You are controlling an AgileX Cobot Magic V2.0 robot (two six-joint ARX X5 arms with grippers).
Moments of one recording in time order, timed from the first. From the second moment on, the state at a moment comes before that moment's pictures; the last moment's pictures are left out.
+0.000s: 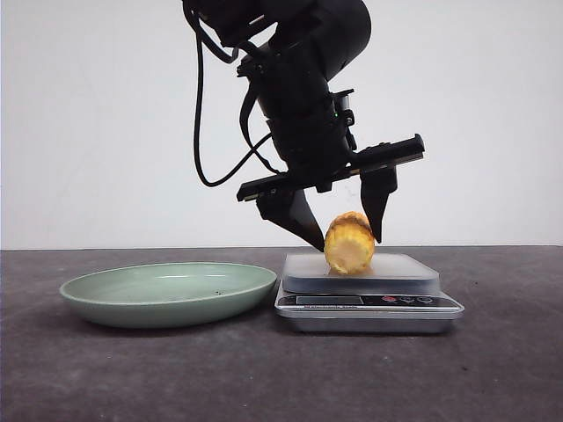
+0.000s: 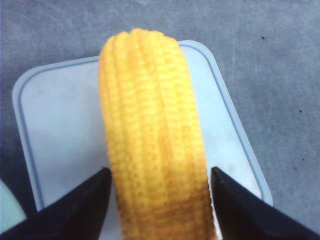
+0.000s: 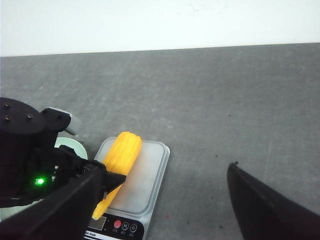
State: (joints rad) left arm -0.84 1.98 1.47 -0.32 -0.15 -0.47; right arm 0.15 0.69 0.98 -0.68 -0.18 0.18
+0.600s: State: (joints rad) left arm -0.84 1.66 1.48 -0.40 -0.24 -0.31; right arm 0.15 0.69 0.98 -0.69 -0.18 0.18
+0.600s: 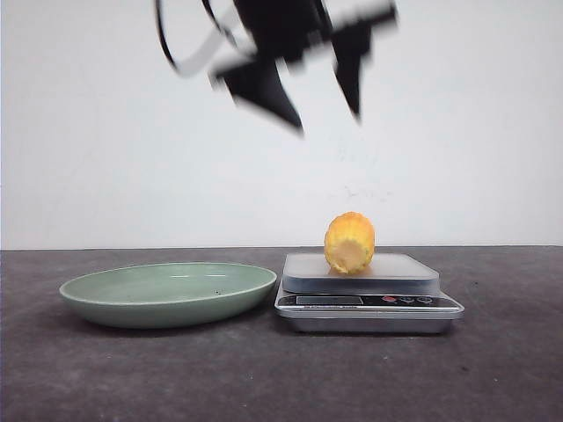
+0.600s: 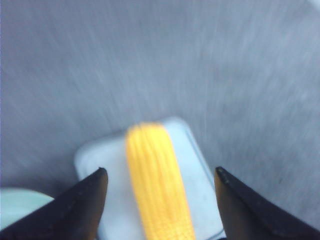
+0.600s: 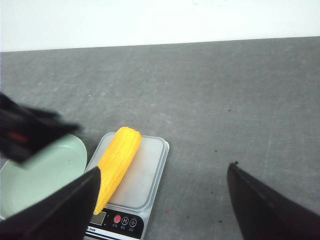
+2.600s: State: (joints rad) left arm -0.84 0.44 1.16 -1.30 -0.73 -0.49; right arm 0.53 1.47 1.02 -0.30 0.00 0.28
